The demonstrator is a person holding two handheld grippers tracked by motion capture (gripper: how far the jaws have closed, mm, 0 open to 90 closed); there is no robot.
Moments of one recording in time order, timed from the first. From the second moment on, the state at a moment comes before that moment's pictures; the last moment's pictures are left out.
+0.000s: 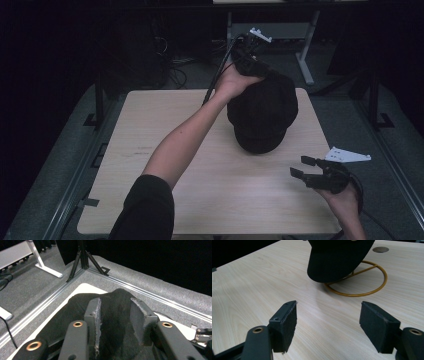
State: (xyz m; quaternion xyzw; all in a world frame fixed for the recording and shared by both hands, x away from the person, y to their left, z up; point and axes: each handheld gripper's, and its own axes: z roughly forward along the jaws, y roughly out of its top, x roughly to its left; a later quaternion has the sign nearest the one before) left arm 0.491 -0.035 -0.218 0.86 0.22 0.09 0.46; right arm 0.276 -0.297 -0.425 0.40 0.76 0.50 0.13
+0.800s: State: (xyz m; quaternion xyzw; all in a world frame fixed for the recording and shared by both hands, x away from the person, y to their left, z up) left arm 0.459 0.022 -0.224 0.85 0.23 0.10 0.46; right arm 0.273 -0.293 -0.424 0.41 0.75 0.50 0.15
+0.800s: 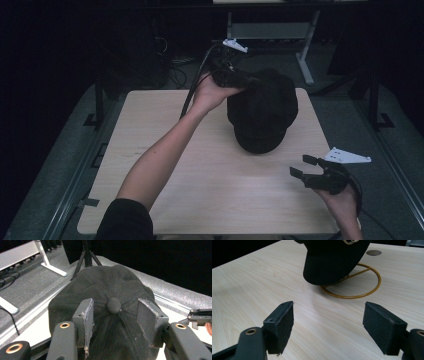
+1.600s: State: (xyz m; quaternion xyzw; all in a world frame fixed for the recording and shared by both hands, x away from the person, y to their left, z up) left arm 0.436 0.065 -0.241 0.84 0.25 0.10 0.48; right arm 0.276 -0.286 -0.424 0.41 0.75 0.50 0.15
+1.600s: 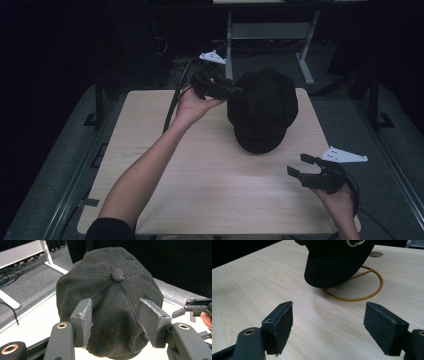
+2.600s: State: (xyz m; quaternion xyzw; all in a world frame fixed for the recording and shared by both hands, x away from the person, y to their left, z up) left arm 0.403 0.127 -0.272 0.82 0.28 0.10 0.48; right arm 0.278 -0.273 -0.425 0.40 0.76 0.48 0.16
